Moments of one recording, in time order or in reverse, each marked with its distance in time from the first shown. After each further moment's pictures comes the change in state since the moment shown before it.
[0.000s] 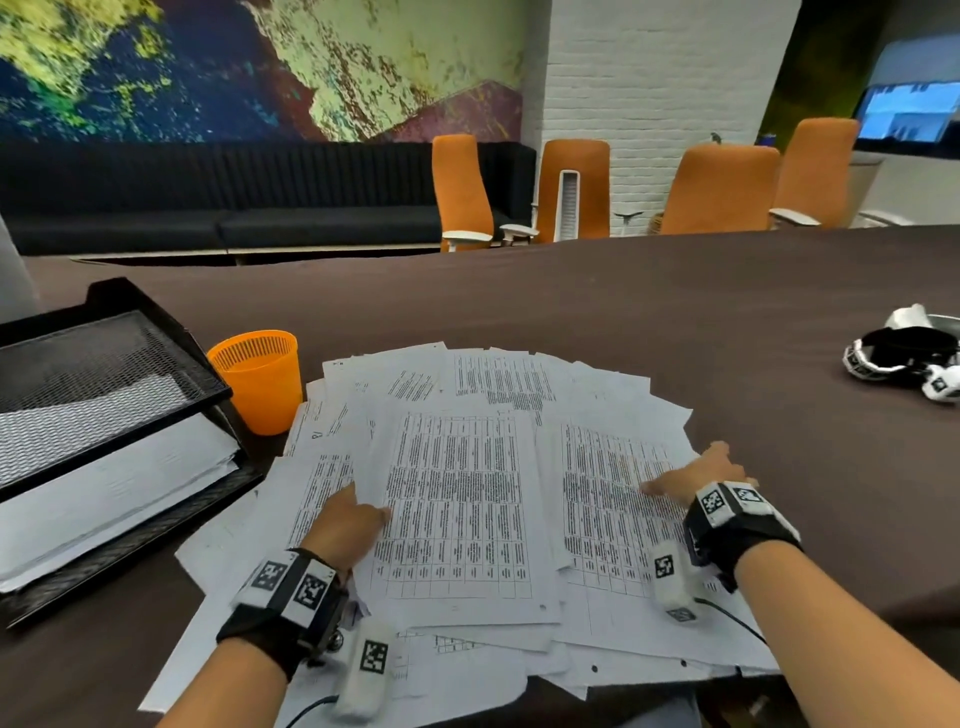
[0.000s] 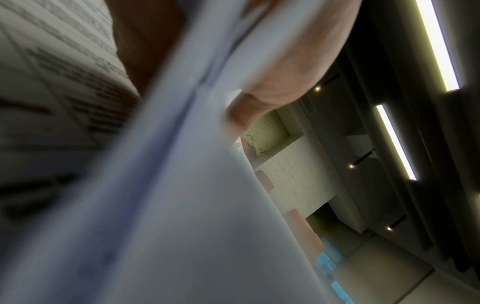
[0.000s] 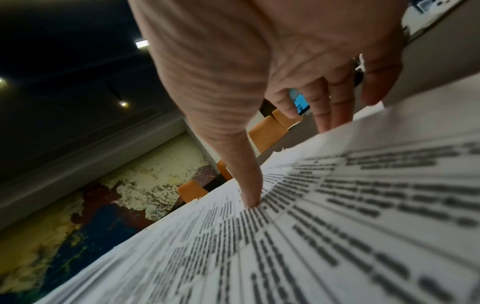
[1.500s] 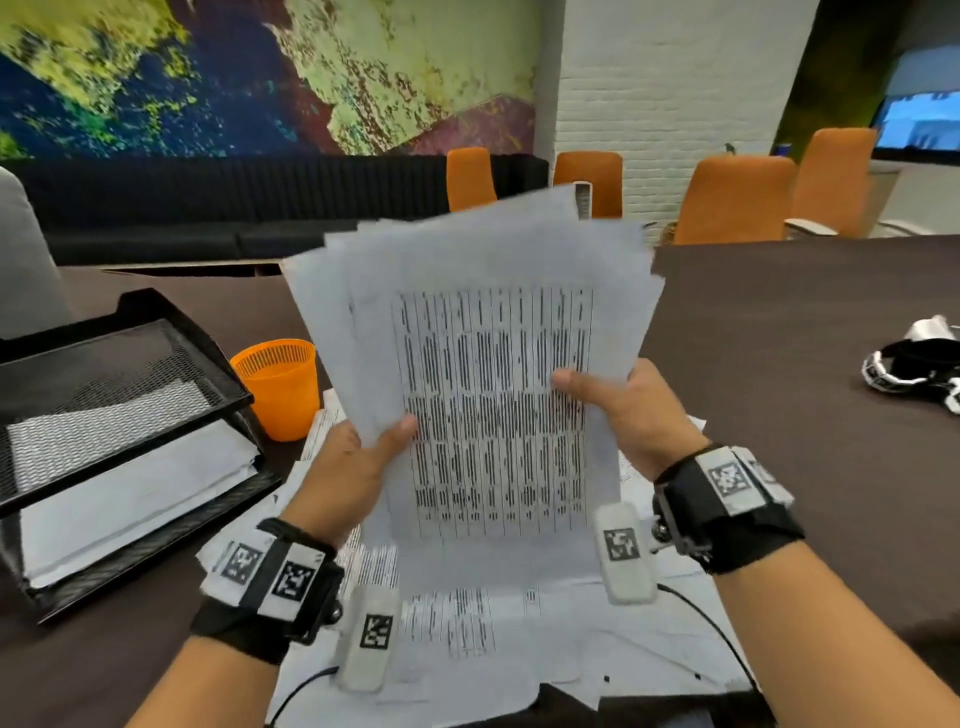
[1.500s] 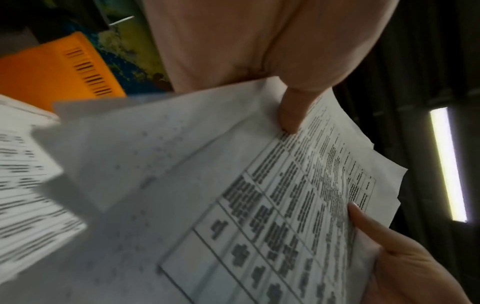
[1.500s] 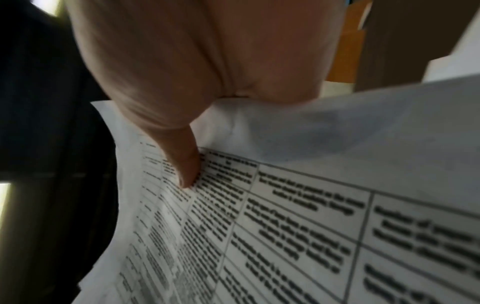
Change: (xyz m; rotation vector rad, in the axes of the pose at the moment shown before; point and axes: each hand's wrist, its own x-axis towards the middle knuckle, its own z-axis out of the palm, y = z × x) left_hand -0.054 0.066 -0.021 -0.538 -0.113 0.551; right_hand -0.125 -0.087 -0.048 0.960 -0.508 -0.887
